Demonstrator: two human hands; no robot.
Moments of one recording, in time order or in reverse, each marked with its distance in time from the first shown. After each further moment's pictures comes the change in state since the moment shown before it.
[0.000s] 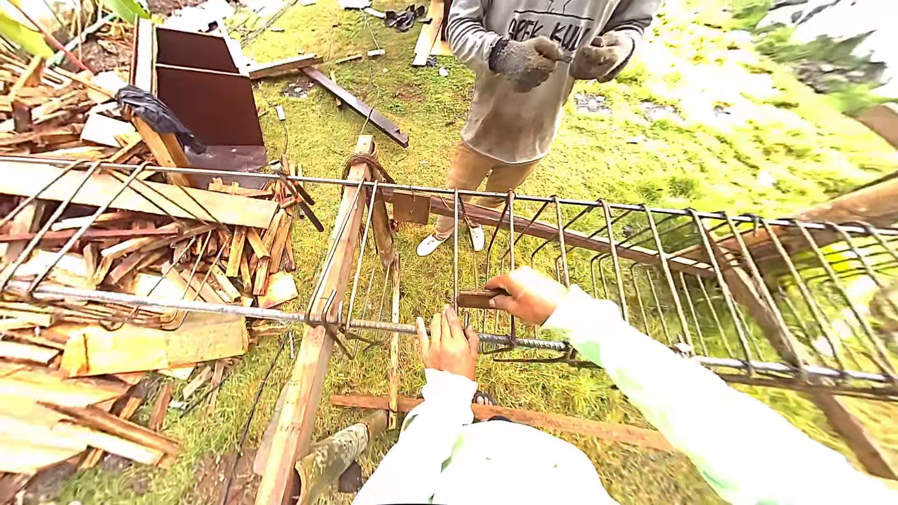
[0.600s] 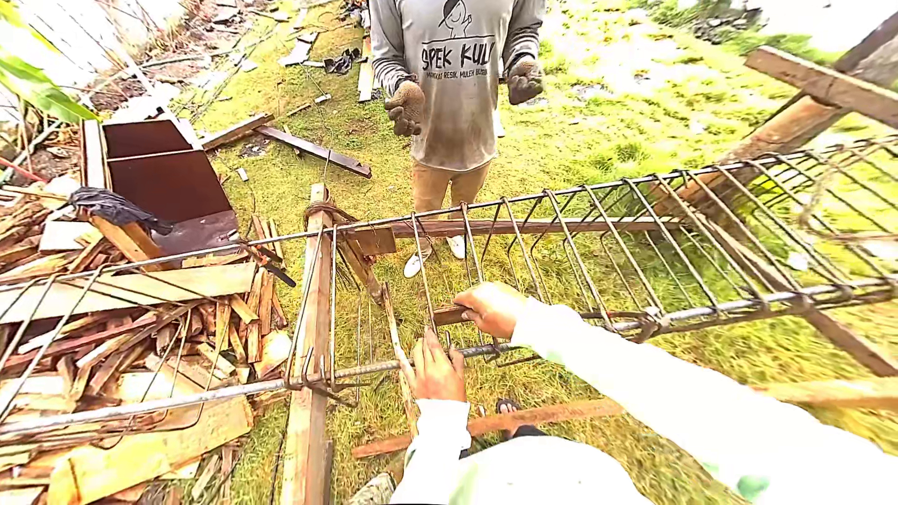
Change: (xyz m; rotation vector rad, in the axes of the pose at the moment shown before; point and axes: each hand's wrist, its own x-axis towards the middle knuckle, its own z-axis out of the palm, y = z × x) left_hand -0.003 -0.010 0.003 0.009 -0.001 0.051; right_hand -0.006 -0.006 0.016 0.039 0.078 0.047
